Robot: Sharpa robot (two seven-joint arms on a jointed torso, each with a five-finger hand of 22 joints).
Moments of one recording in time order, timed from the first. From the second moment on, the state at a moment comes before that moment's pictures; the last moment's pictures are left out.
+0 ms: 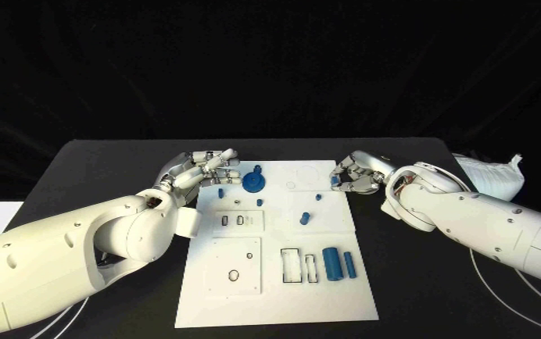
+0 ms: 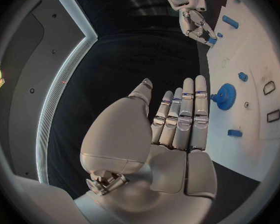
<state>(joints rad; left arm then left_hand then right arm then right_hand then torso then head) 1.13 -0.91 -0.01 1.64 0.02 -0.33 0.40 1.37 -0.02 0.07 0.16 0.12 0.94 0.23 0.07 0.07 1.02 0.18 0.07 0.07 1.12 0.12 0.20 0.22 0.17 0.97 0.22 0.40 0.20 1.04 -0.79 0.15 1.21 -1.35 -0.26 0.13 1.40 -0.06 0.20 0.08 0.19 1.10 0.12 0.09 0.08 1.47 0.05 1.42 1.31 1.47 -0.02 1.55 1.31 0.03 1.47 0.10 1.54 1.31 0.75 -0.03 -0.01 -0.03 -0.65</state>
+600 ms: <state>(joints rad) 1.13 -0.91 -0.01 1.63 0.02 -0.33 0.40 1.37 -0.02 0.08 0.15 0.12 0.94 0.23 0.07 0.07 1.02 0.18 0.07 0.07 1.12 0.12 0.20 0.22 0.17 0.97 0.22 0.40 0.20 1.04 -0.80 0.15 1.32 -1.36 -0.33 0.10 1.40 -0.03 0.22 0.05 0.17 1.13 0.11 0.10 0.08 1.47 0.03 1.42 1.31 1.47 -0.03 1.55 1.31 0.03 1.47 0.08 1.55 1.31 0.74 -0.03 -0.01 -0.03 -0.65</state>
